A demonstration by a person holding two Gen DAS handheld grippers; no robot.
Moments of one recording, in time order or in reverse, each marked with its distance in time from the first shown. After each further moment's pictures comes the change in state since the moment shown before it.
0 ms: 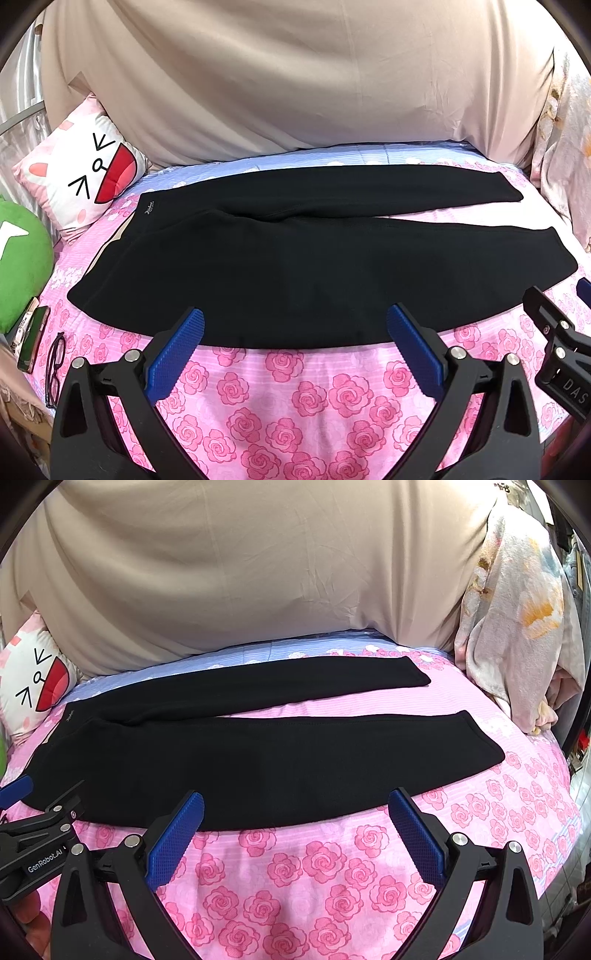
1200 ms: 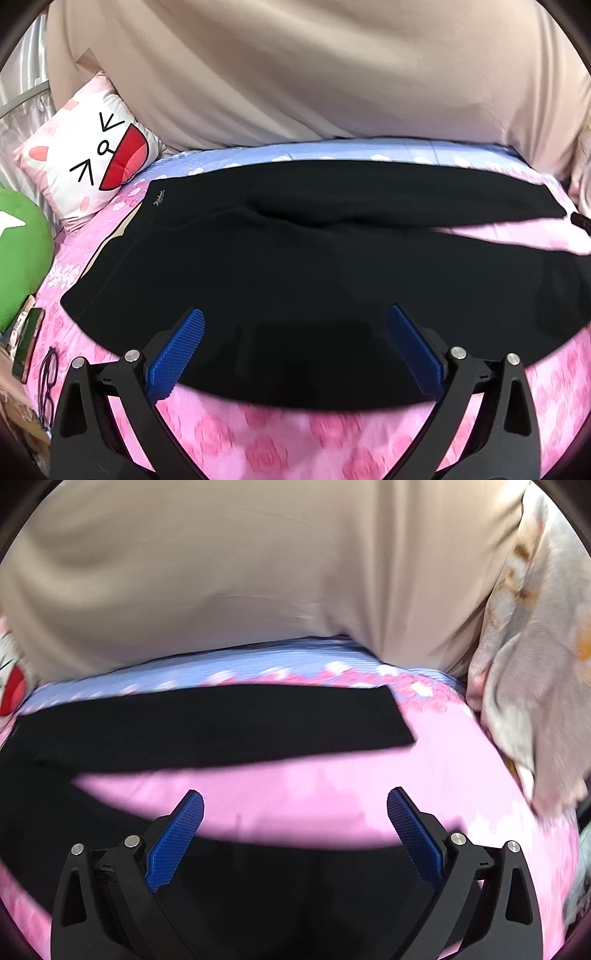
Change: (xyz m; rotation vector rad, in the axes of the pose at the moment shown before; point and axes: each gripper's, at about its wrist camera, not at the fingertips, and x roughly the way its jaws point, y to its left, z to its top) left arm 0.077 0.044 0.029 -0.066 0.045 0.075; right arm 0.186 -0.155 0.122 -0.073 0.041 0.016
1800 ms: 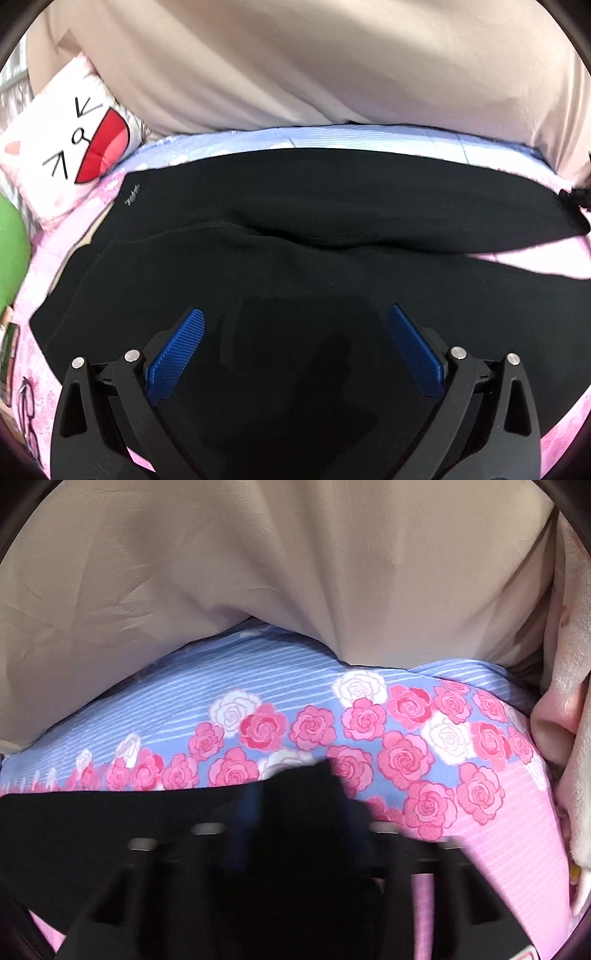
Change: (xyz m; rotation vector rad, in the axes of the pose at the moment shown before) left arm 0.076 0.005 0.034 -0.027 0.083 -0.030; right arm 0.188 -0.096 0.099 0.151 0.161 0.082
